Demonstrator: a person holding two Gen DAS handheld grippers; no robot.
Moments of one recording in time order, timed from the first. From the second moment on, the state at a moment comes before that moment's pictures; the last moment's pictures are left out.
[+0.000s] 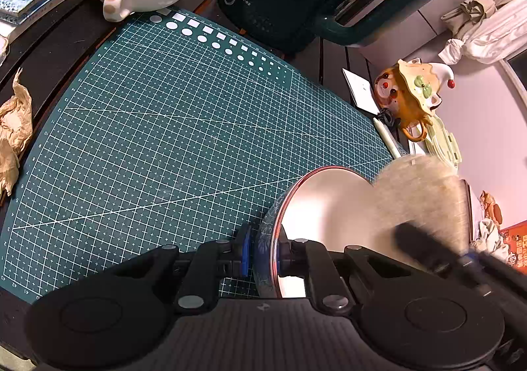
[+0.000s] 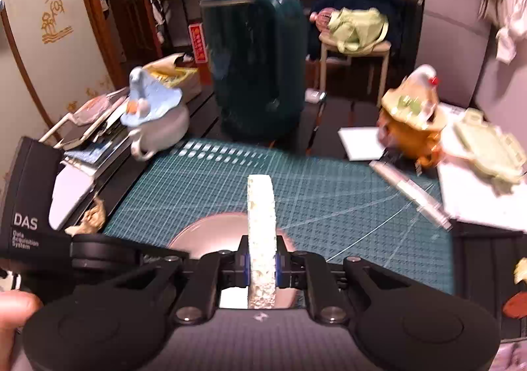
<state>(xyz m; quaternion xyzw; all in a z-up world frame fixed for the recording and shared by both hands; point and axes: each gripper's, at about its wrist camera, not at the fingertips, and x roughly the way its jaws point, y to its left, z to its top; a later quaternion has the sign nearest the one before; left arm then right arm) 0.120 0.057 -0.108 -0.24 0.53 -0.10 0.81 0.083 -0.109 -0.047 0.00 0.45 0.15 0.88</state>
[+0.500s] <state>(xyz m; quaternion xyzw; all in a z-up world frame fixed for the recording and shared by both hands) 0.121 0.059 -0.108 -0.24 0.53 -0.10 0.81 0.071 -0.111 -0.031 -0.05 0.41 0.10 0.90</state>
